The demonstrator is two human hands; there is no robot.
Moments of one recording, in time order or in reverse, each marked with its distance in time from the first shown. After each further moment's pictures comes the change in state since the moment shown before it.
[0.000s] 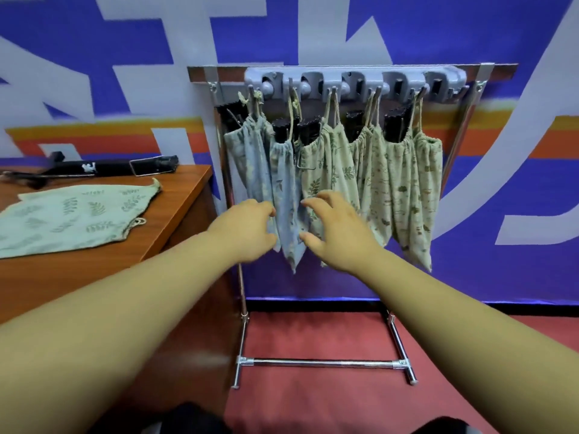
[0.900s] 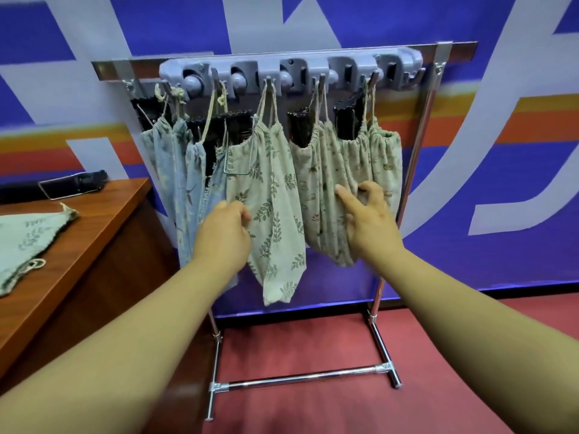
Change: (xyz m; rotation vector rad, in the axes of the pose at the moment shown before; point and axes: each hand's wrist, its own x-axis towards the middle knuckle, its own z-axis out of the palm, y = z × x) left_hand 0.084 0.039 0.065 -0.246 0.389 -0.112; right_hand 0.010 0.171 0.008 -0.146 0.244 0.233
